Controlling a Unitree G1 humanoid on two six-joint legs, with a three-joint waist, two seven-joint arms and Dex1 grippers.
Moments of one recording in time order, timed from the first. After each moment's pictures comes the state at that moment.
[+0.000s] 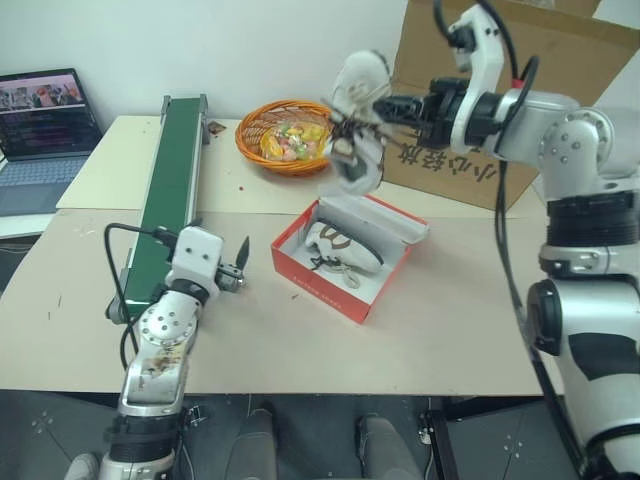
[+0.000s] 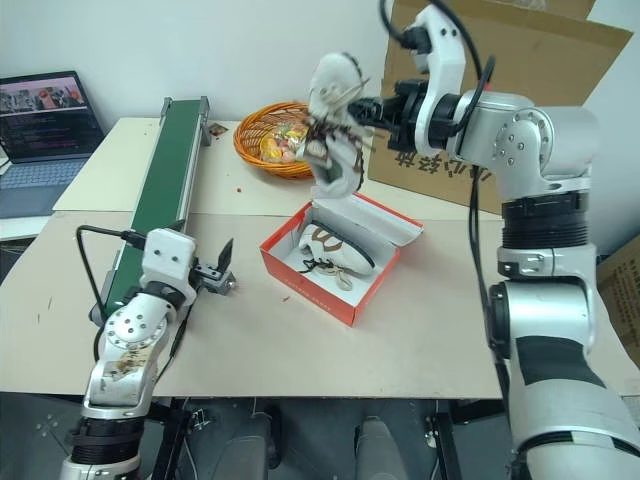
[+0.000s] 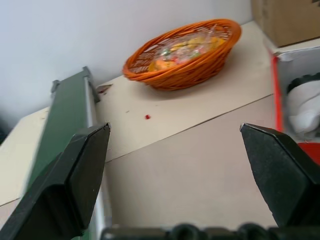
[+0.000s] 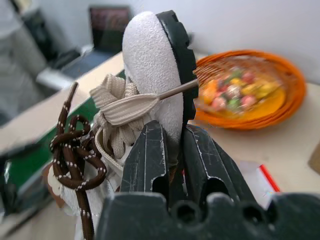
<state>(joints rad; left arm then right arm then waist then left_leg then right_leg) -0.17 0.36 0.12 -0.29 0.04 0.29 -0.23 -1.24 -0.62 0.09 0.20 0.64 1.07 0.63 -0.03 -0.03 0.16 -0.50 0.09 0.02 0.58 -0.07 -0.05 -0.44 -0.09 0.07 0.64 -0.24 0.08</state>
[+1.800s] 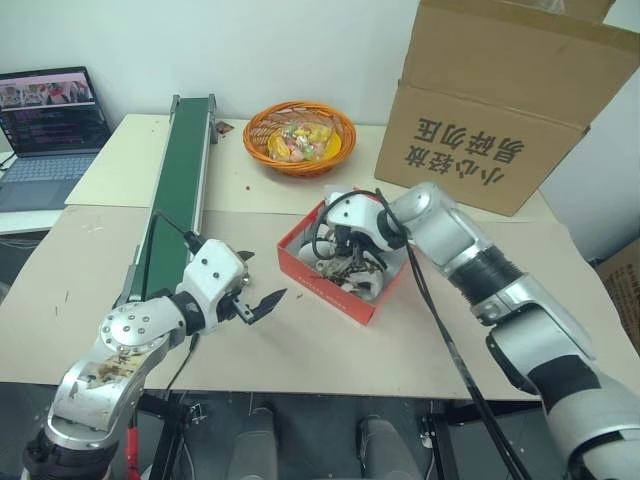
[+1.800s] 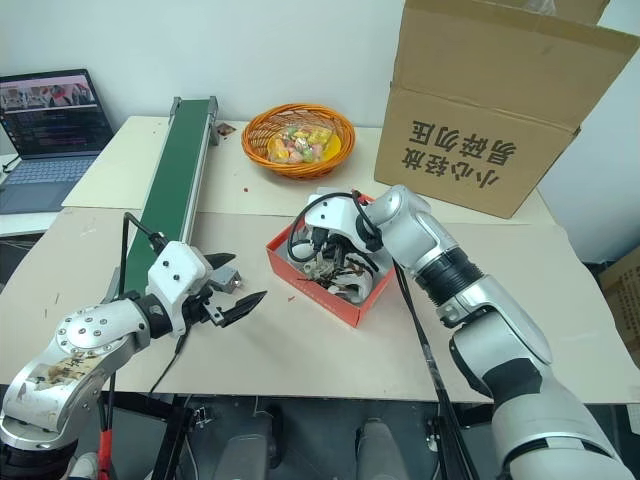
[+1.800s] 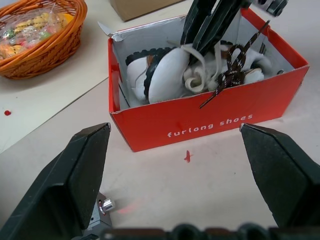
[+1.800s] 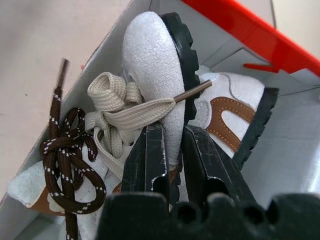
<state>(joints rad) -0.13 0.66 0.05 -0.70 -0.35 0.78 -0.55 -1.13 -0.40 0.61 0.57 -0.10 0.46 1.04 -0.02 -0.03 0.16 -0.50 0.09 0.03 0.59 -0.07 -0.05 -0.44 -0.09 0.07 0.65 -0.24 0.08</state>
